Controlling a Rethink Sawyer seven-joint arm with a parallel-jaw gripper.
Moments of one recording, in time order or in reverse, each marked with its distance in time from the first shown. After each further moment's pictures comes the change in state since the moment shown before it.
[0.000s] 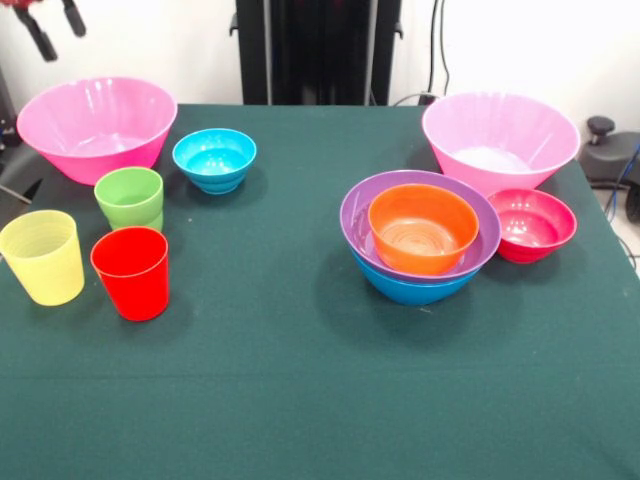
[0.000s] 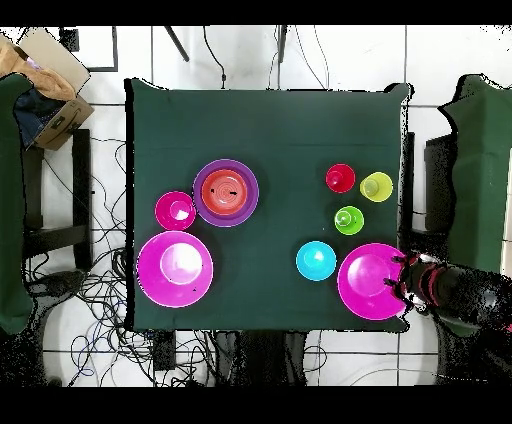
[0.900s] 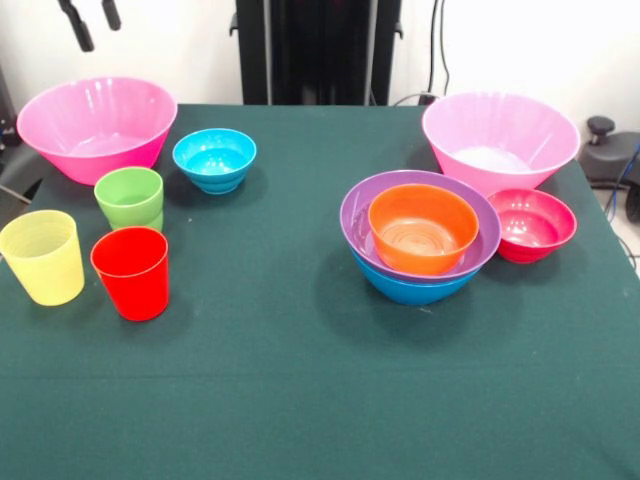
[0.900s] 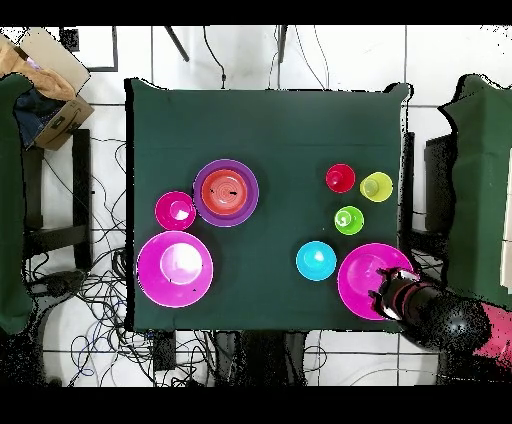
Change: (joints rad) arm 0.048 -0.072 -0.110 0.162 0.010 -0.206 0.012
